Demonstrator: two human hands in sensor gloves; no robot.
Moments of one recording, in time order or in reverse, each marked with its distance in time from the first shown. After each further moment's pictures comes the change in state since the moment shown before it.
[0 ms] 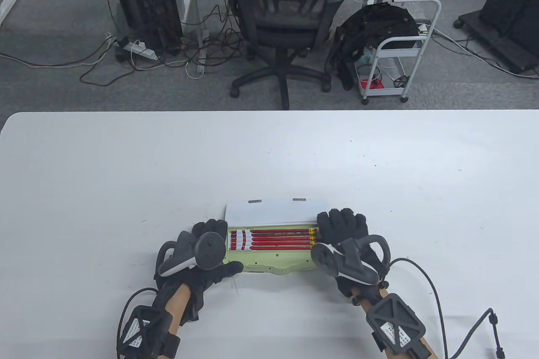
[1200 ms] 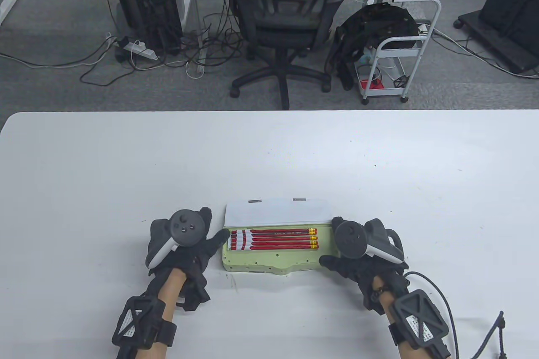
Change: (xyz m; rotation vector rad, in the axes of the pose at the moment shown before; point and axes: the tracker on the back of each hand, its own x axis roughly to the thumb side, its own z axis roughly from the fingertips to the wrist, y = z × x) left_hand -0.035 0.032 -0.006 0.163 0.230 0.430; right_hand -0.042 0.012 0.001 0.406 -0.012 -0.374
